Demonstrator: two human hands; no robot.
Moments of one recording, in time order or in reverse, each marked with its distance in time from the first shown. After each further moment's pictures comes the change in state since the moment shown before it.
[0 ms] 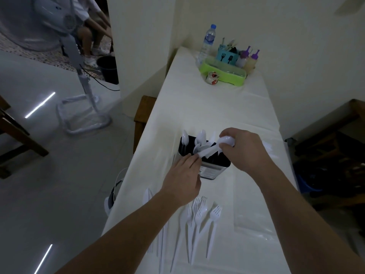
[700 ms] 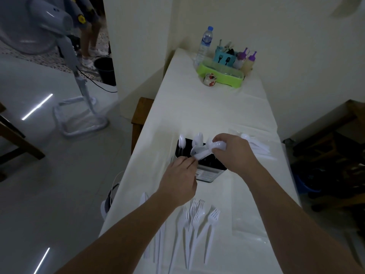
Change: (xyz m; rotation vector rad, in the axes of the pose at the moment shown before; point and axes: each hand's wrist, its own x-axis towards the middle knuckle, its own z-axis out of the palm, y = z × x) left_hand 0.010 -0.007 0.000 0.013 -0.012 0.015; right_hand 0.019 0.015 0.028 0.075 -0.075 0.056
